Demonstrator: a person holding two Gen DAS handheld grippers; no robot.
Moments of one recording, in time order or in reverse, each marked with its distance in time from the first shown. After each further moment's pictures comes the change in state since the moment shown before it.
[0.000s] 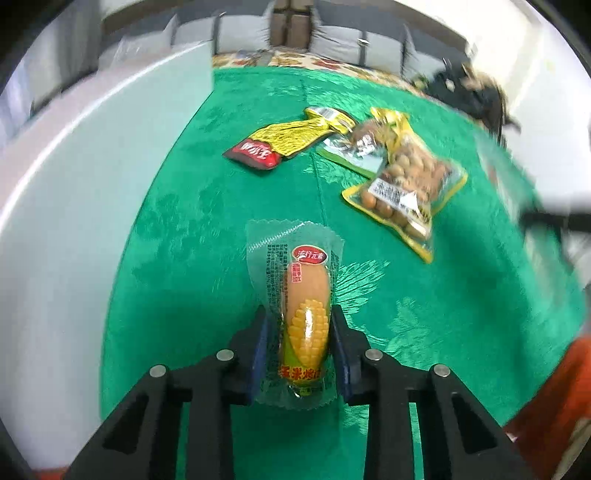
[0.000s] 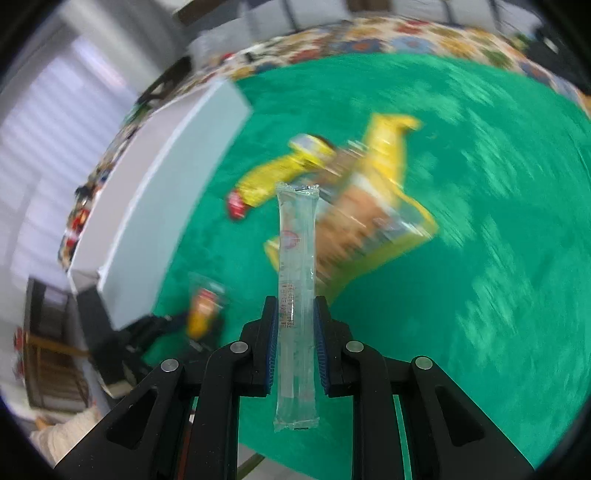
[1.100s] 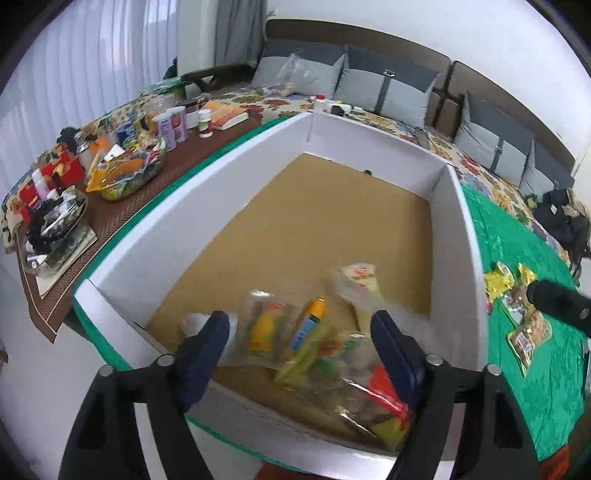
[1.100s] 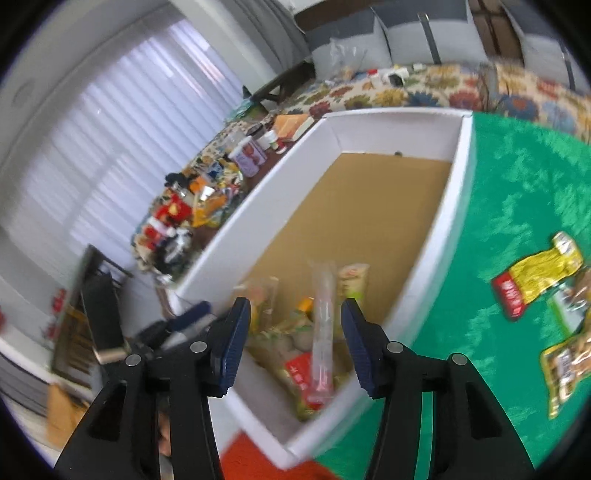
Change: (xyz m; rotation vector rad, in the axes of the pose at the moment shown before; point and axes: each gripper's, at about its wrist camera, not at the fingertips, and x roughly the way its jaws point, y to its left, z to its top) left arm -0.148 0.226 0.019 -0.323 -0.202 0.301; right arm 0.074 0.278 0.047 -0.316 -0.111 0.243
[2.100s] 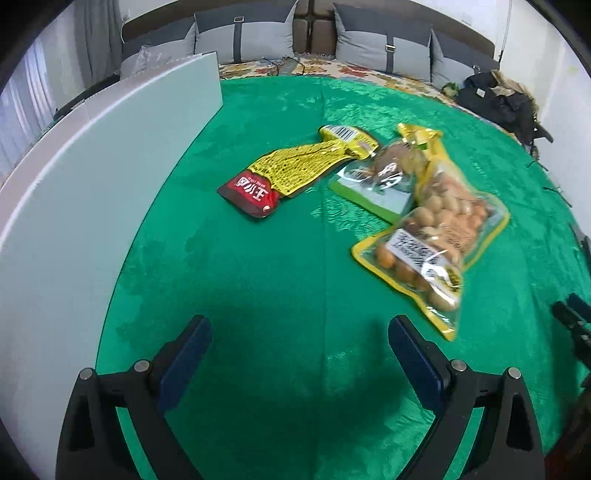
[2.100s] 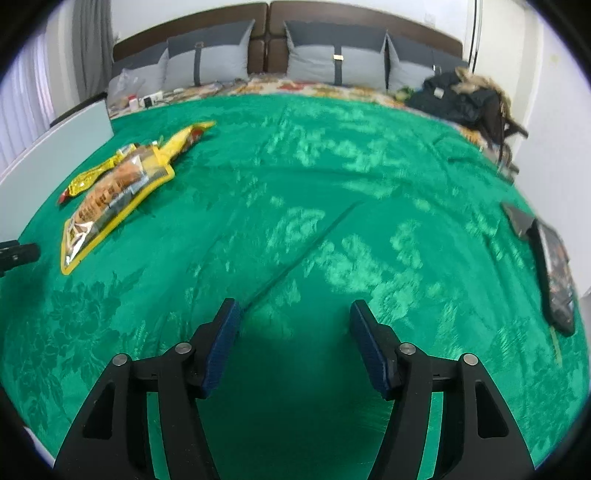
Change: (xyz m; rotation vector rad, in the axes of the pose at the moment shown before) left arm 0.093 -0.286 -0.093 0.341 0.140 -0.137; right arm -0.182 -0.310 -0.217 0.202 -0.142 -0.739
